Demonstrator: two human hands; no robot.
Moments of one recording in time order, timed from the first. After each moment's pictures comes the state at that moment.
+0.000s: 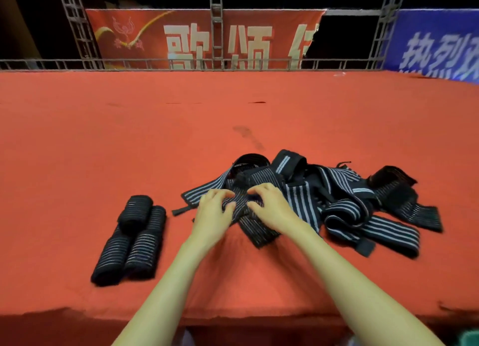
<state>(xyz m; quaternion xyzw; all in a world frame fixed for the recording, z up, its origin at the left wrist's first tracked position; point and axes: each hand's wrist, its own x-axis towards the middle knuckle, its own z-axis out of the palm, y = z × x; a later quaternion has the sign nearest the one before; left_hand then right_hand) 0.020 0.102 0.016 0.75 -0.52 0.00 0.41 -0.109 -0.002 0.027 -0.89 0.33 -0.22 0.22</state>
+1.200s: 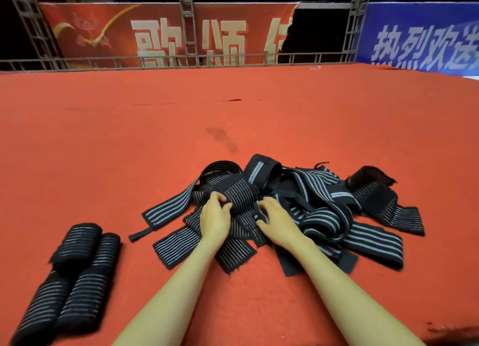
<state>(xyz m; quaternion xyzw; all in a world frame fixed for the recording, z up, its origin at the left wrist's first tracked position) -0.014 -0.023 -0.017 0.80 -0.38 -0.09 0.44 -0.163 -0.087 -0.022 -0.86 0.40 -0.18 0.24</state>
